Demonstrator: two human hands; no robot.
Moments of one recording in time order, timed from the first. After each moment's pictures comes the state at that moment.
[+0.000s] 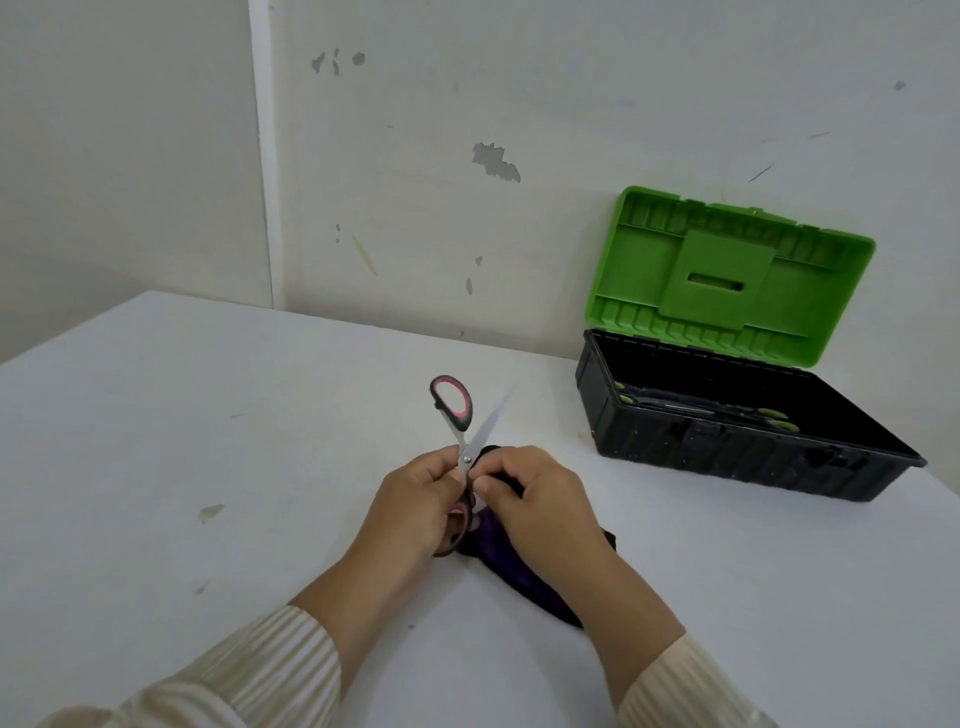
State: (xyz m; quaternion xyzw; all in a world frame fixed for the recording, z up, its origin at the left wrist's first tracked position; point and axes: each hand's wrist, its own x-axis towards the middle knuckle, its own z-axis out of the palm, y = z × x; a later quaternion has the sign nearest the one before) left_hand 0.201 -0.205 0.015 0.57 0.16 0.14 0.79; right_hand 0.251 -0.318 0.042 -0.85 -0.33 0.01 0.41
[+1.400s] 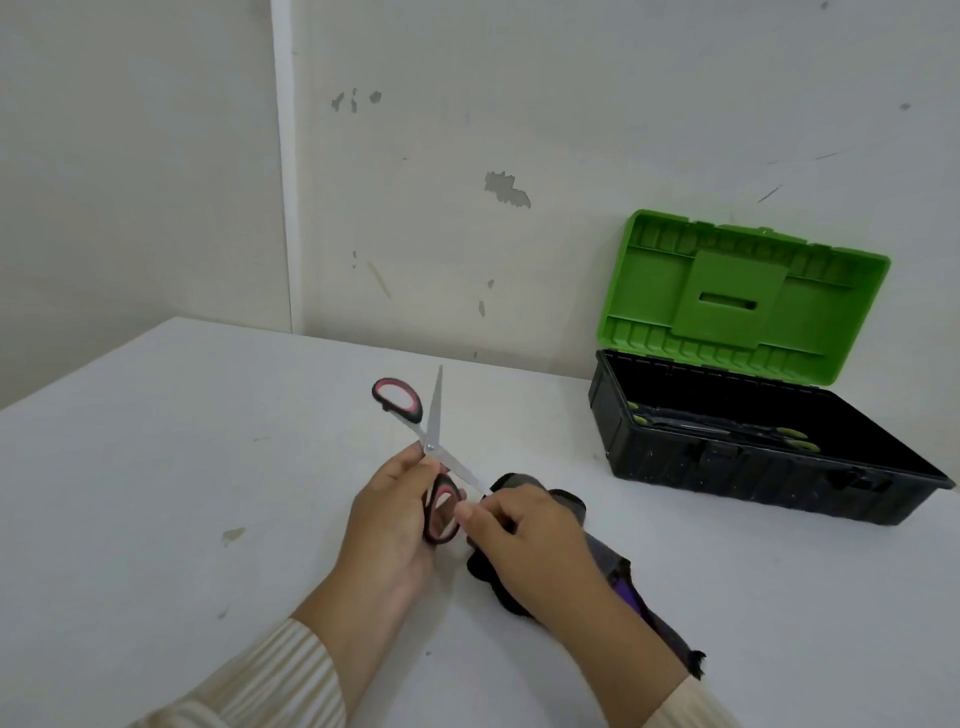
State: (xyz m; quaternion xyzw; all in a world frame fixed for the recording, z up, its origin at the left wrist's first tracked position) left_hand 0.201 -0.190 0.029 0.37 0.27 0.24 0.86; right_hand 0.240 -0.307 0.033 -0.86 -0.32 0.01 0.40
